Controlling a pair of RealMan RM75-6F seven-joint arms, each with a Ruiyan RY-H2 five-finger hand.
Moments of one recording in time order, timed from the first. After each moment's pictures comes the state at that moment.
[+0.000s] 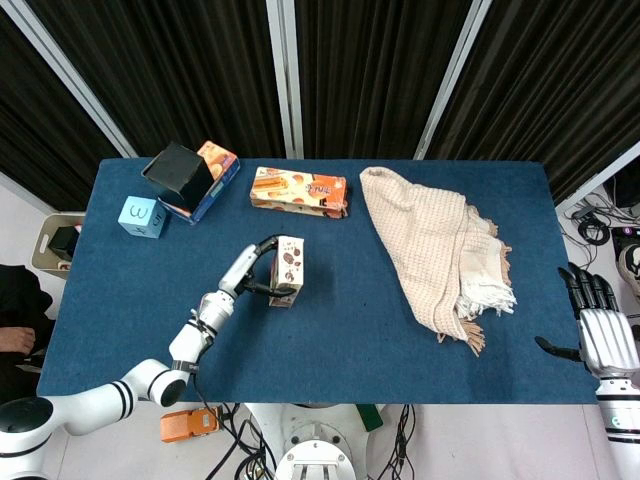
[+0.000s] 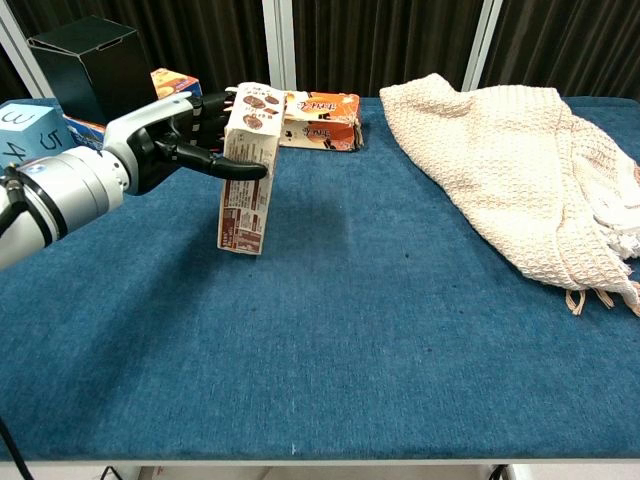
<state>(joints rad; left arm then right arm) -0.67 -1.78 -0.30 -1.16 1.46 0.90 -0.89 0.11 -1.14 0.07 -1.54 -1.47 1.44 0.12</state>
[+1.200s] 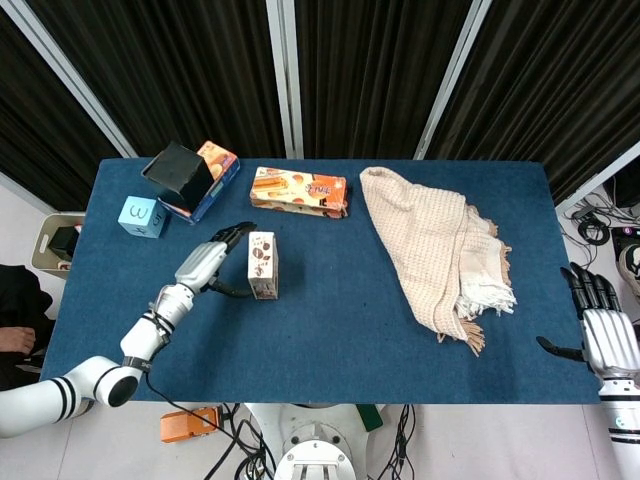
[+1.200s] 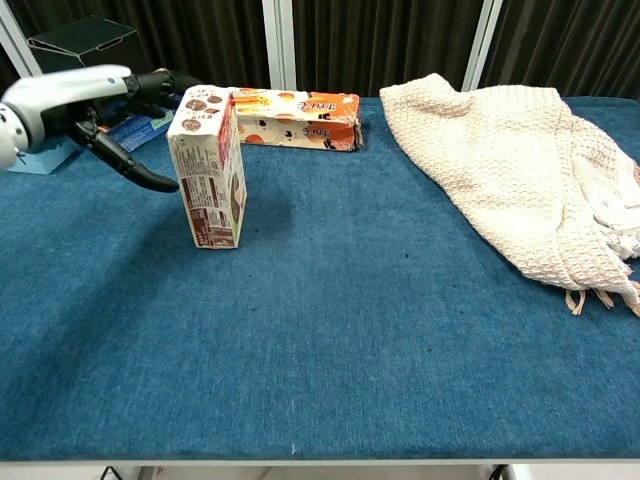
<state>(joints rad) -0.68 -1.44 -0.20 -1.47 1.29 0.88 -0.31 0.11 -1.14 0.07 -1.51 -1.49 1.44 0.18</state>
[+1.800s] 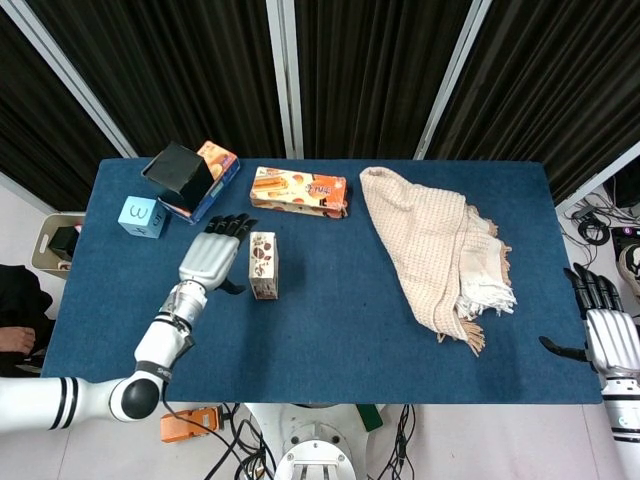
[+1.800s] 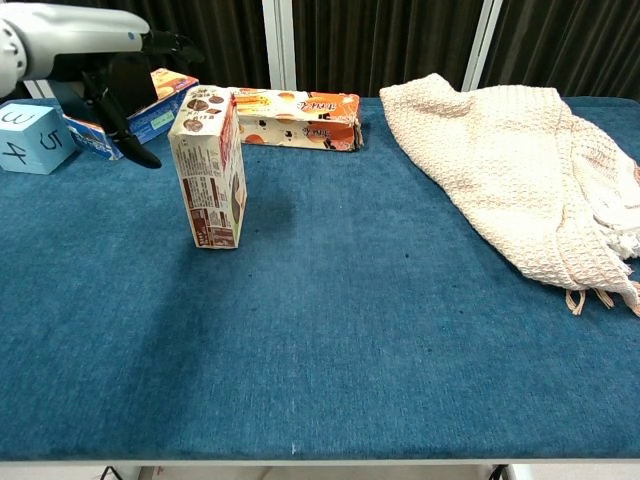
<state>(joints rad) -0.89 -1.31 -0.23 -1.95 0.56 1.12 0.73 0.11 -1.15 0.07 -1.46 -1.48 1.43 0.22</state>
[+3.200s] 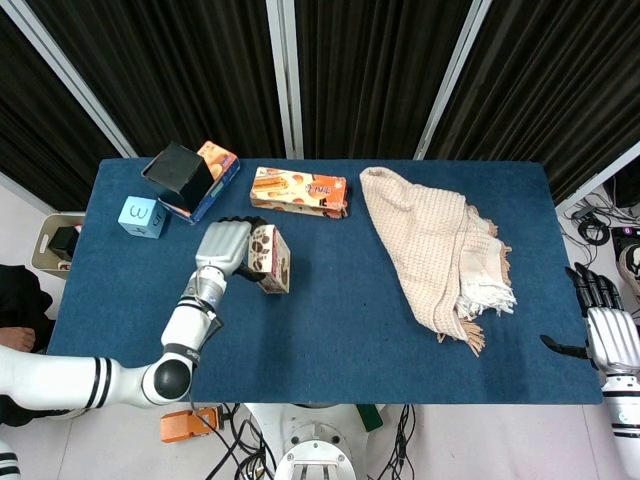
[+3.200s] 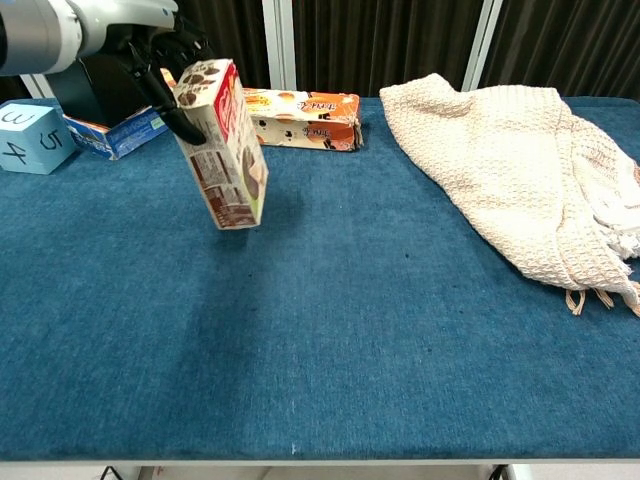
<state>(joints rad) -1.02 -1.36 -0.30 -1.90 0.35 1.16 0.62 0.11 -1.18 0.08 -1.41 -1.47 1.41 0.26</state>
